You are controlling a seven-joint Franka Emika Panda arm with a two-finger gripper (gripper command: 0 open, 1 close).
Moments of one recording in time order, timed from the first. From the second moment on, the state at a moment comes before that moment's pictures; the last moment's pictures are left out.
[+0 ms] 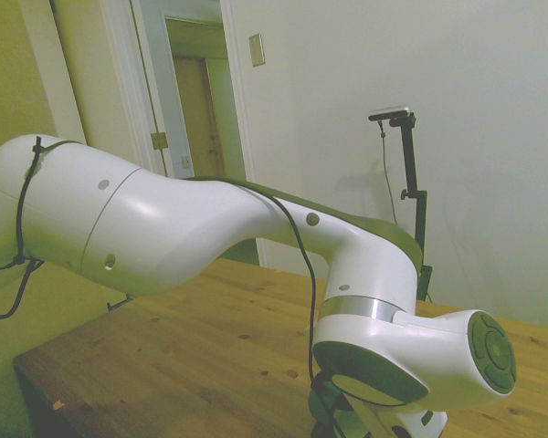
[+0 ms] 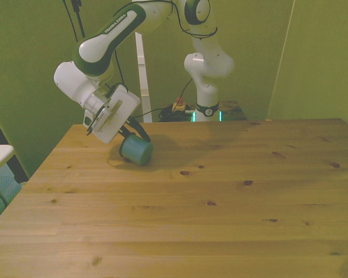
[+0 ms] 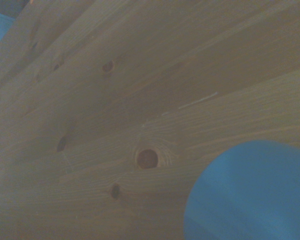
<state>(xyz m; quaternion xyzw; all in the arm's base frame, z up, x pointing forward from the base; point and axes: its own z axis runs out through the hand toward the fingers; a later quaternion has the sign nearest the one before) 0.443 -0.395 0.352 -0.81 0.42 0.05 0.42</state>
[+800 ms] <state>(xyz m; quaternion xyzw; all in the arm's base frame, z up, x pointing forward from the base) 0.458 -0.380 0.486 -0.87 0.40 -0.09 0.27</state>
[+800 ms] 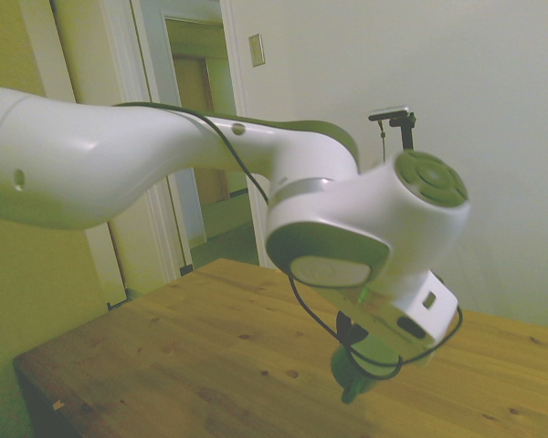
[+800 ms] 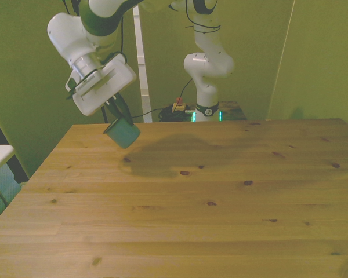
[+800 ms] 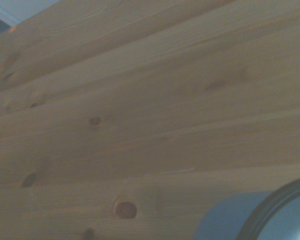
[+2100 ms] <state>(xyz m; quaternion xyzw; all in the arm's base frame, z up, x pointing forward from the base) 0.494 -0.264 0.378 -0.92 0.37 -0.12 -0.02</state>
